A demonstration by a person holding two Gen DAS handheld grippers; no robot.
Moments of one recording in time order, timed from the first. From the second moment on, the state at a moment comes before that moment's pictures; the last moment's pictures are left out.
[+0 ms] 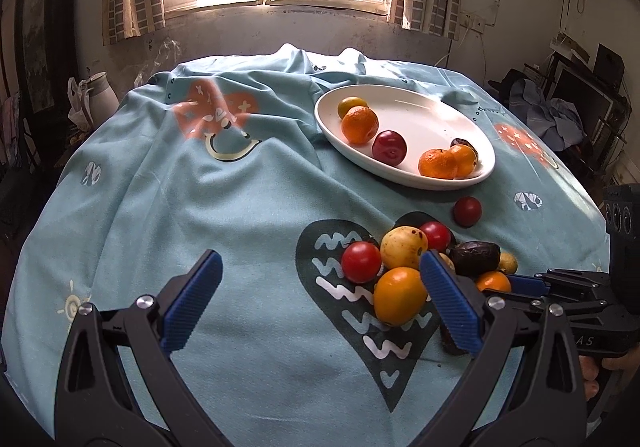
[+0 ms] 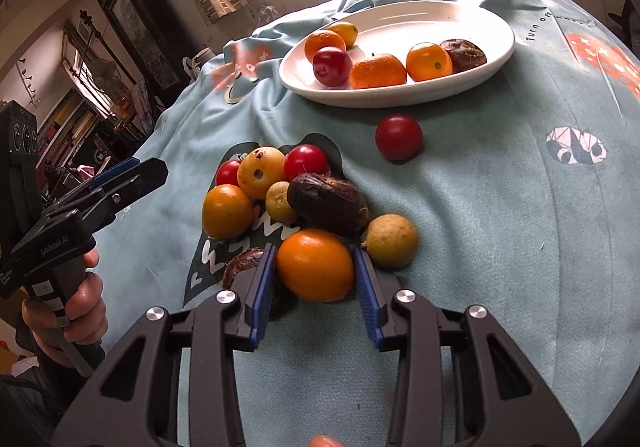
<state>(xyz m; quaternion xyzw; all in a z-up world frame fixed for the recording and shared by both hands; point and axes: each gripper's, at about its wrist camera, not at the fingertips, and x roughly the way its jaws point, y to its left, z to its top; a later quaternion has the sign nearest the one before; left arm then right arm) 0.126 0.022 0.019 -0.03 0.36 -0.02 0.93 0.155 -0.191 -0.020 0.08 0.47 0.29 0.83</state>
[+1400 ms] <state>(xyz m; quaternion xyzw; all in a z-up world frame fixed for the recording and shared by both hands) 0.108 -0.077 -0.034 0.12 0.41 -0.21 0.88 0.145 -0.224 0.015 0.14 0.41 0.29 0.85</state>
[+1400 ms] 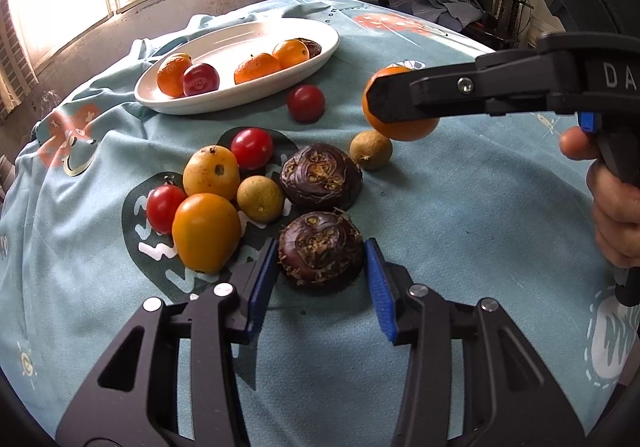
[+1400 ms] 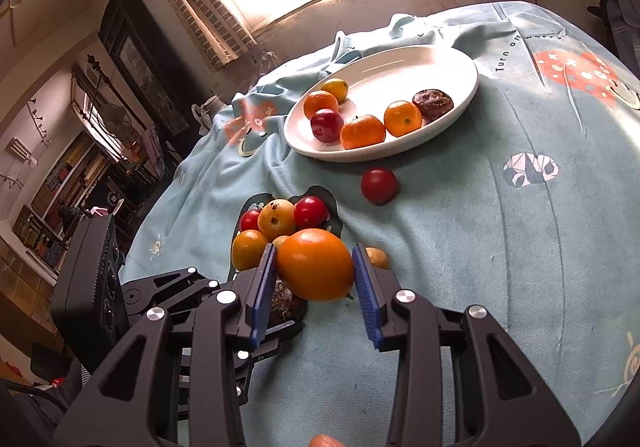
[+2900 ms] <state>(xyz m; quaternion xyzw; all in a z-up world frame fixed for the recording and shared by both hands) 0.316 -0.058 0.022 0.01 0.40 -0.12 0.91 0.310 -0.218 0.008 0.12 0.36 0.21 0.90</state>
